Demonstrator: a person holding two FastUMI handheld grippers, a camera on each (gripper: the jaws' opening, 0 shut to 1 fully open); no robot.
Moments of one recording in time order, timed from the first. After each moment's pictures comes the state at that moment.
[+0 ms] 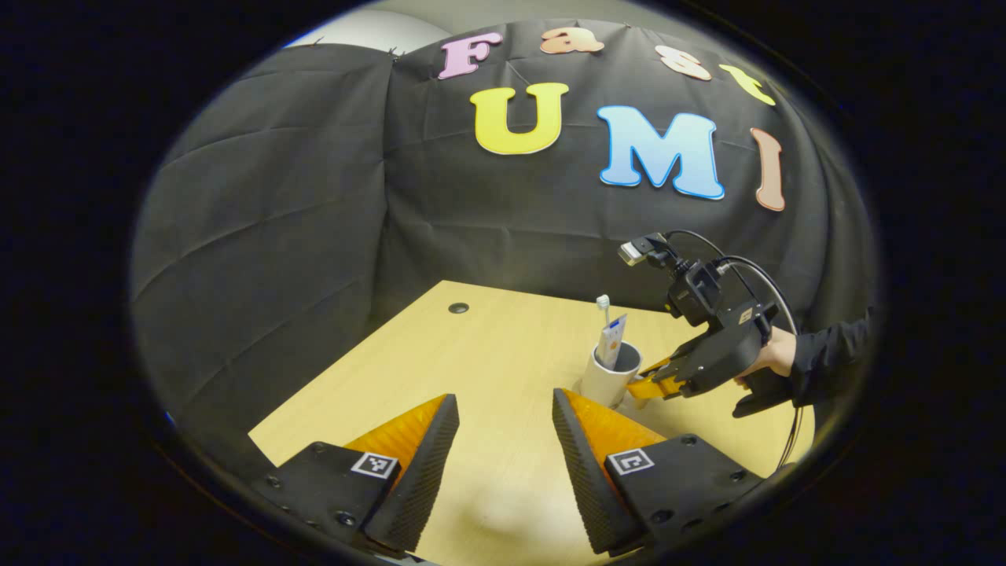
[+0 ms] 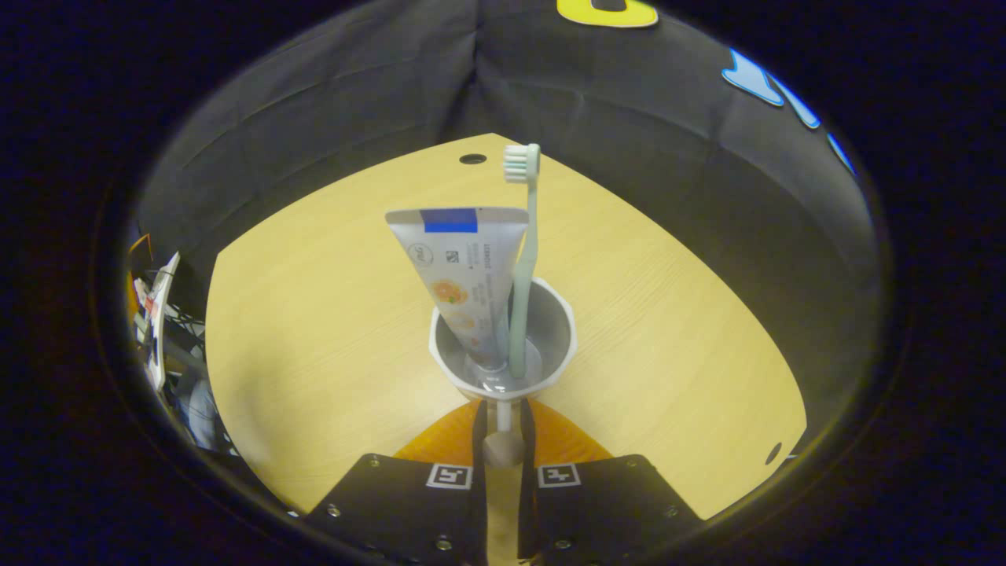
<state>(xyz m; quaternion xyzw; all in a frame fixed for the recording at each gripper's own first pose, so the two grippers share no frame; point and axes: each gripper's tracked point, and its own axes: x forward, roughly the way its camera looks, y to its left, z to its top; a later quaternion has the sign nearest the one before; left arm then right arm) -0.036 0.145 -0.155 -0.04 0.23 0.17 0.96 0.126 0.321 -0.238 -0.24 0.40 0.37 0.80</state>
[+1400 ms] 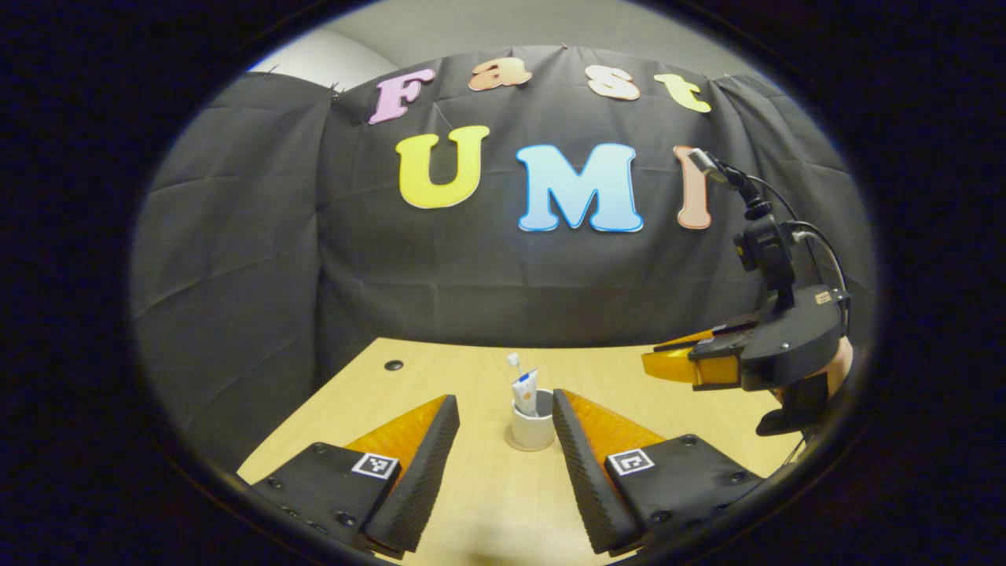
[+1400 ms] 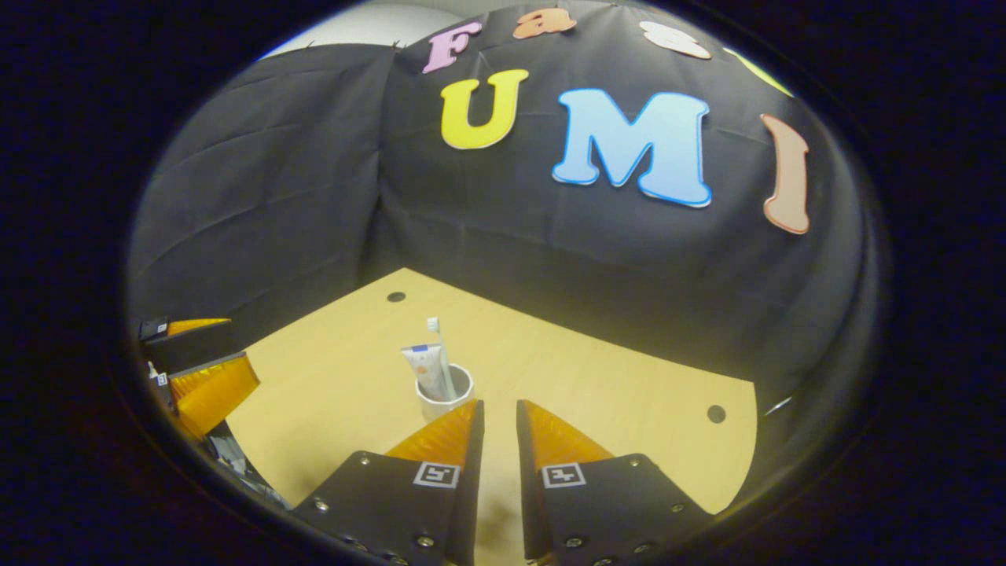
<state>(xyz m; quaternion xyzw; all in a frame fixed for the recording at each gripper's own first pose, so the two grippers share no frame) 0.006 0.042 -0.075 0.00 0.14 0.05 0.99 0.067 0.208 -0.046 -0.09 0.21 0.22 0.95</state>
